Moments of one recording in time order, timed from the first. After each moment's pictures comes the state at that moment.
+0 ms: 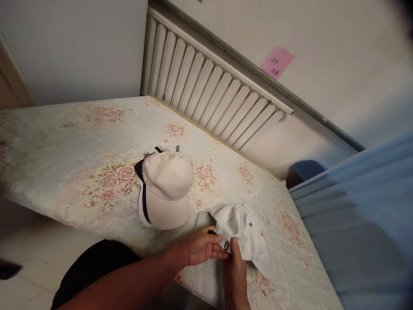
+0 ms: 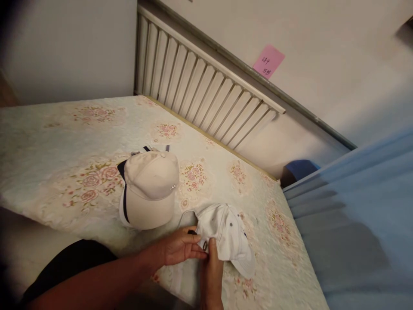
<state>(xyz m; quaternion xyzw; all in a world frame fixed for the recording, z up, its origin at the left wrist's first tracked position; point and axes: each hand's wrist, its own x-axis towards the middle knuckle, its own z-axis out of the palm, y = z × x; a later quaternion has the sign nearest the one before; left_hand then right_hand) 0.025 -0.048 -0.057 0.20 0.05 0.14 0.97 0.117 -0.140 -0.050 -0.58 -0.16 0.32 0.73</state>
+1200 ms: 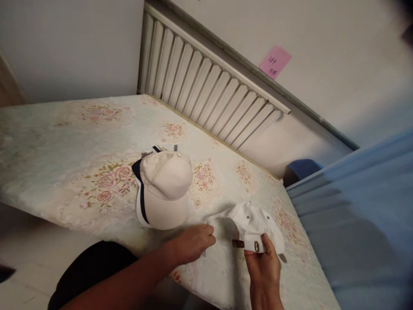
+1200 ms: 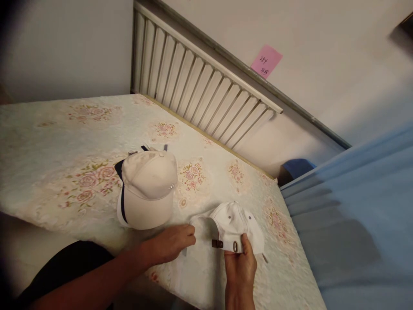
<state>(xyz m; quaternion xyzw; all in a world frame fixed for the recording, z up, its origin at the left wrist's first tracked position) -0.003 -0.022 -0.048 0.96 0.06 0.18 0.22 0.162 -0.140 0.021 -0.47 0.01 0.26 0.84</state>
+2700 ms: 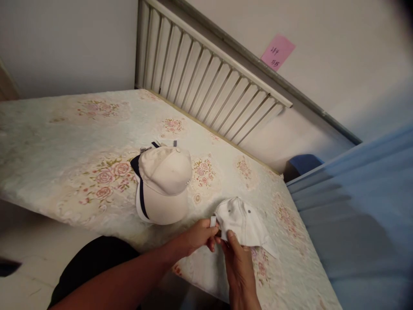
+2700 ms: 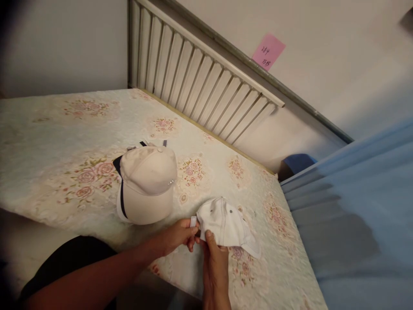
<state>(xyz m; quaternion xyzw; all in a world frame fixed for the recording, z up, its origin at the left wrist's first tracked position) 0.028 -0.040 -0.054 0.46 0.15 0.15 0.86 0.106 -0.139 -0.010 -0.59 -0.16 0.35 0.71</state>
